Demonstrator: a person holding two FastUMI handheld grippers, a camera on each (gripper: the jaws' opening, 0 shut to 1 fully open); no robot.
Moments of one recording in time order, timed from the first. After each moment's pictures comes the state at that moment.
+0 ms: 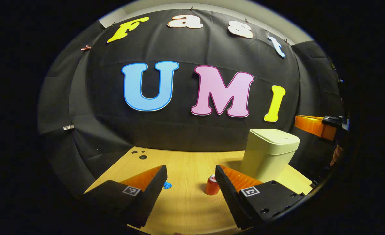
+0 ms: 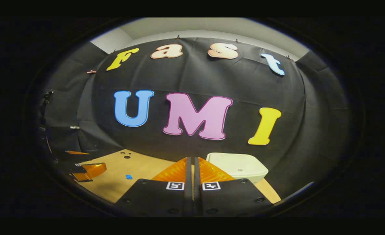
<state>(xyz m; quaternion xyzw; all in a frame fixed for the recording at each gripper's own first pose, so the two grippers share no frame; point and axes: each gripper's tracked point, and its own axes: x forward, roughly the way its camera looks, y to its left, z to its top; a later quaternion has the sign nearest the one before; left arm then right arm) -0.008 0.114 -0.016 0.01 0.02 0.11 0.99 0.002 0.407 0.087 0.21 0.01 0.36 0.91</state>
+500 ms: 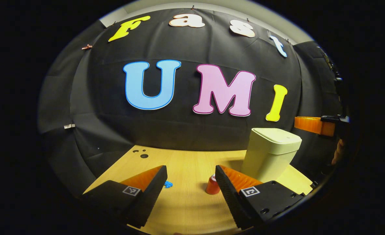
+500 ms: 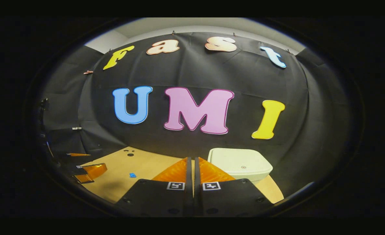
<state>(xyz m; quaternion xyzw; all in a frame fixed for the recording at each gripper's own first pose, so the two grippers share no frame) -0.007 0.119 -0.021 0.01 0.03 0.11 0.99 0.023 0.409 0.071 0.20 0.06 0.37 0.90</state>
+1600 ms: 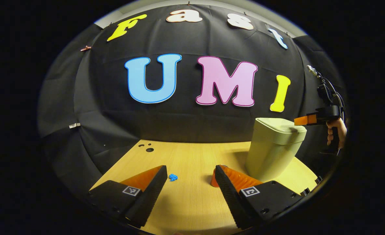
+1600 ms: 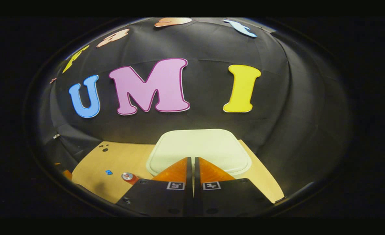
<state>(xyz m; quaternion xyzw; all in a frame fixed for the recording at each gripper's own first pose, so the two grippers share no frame) -0.017 0.116 -0.043 0.03 0.06 0.14 0.99 0.146 0.398 -0.040 0.21 0.21 0.30 0.90</state>
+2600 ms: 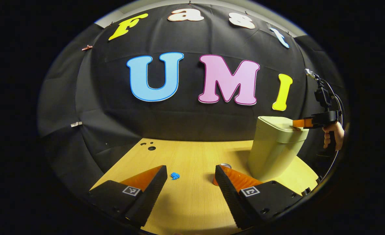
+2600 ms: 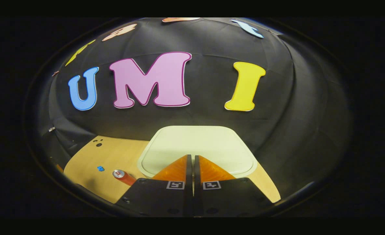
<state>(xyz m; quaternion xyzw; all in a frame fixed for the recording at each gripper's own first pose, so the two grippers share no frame) -0.017 0.123 -0.047 0.02 0.06 0.15 0.99 0.150 0.414 -0.051 0.19 0.21 0.30 0.91</state>
